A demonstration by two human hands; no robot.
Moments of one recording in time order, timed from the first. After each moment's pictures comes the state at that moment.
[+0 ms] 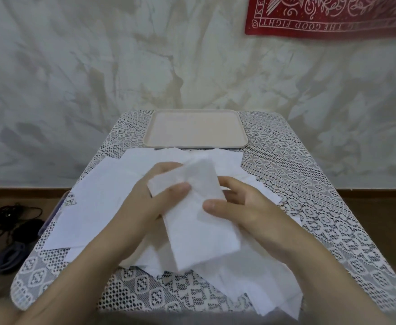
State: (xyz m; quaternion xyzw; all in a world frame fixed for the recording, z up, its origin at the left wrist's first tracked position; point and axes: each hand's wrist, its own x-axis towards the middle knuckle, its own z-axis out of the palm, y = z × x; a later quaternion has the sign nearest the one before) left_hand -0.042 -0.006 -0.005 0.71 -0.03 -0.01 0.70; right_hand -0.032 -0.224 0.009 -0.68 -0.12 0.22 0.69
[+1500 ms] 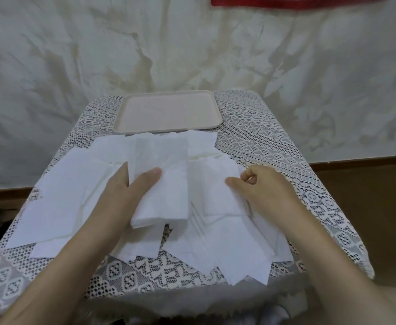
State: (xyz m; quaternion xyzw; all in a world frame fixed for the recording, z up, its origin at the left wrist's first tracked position) left_hand -0.045 -0.026 -0.016 0.75 0.07 0.00 0.66; right_hand -0.019 -0.288 -0.020 -0.92 0.08 0.03 0.38
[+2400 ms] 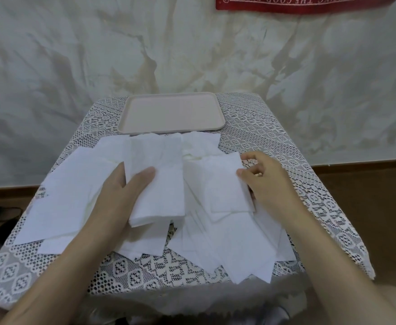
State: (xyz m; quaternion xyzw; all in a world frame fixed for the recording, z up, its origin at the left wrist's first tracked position) left_hand -0.048 -0.016 -0.017 0.73 0.07 0.03 0.68; right_hand -0.002 -0.290 -0.034 -0.85 0.04 -0.04 0.52
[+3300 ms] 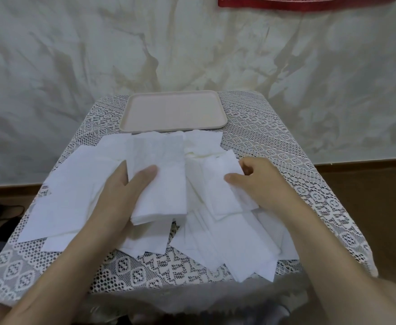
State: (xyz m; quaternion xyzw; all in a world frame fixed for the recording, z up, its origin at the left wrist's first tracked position) left_hand -0.048 -0.018 -0.015 0.71 0.09 0.02 0.69; right_hand 0.005 -0.281 -0.033 -0.87 0.00 0.01 0.49
